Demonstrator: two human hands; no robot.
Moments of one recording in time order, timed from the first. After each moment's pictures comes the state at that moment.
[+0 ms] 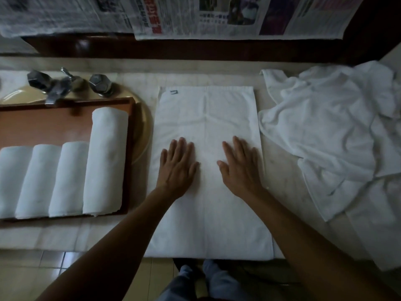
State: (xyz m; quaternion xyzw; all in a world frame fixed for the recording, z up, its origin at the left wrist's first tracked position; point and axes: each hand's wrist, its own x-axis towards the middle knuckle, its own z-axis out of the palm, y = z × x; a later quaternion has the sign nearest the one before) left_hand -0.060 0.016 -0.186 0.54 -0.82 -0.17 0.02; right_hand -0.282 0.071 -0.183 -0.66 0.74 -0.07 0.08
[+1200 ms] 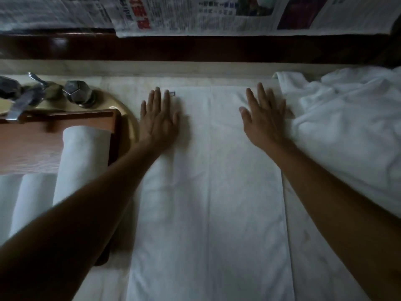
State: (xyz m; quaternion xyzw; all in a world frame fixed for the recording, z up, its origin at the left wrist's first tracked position) left_hand -0.084 -0.181 -0.178 0.62 -0.78 -0.10 0.03; right_hand -0.371 -0.116 -0.178 -0.61 0.78 -0.08 0.07
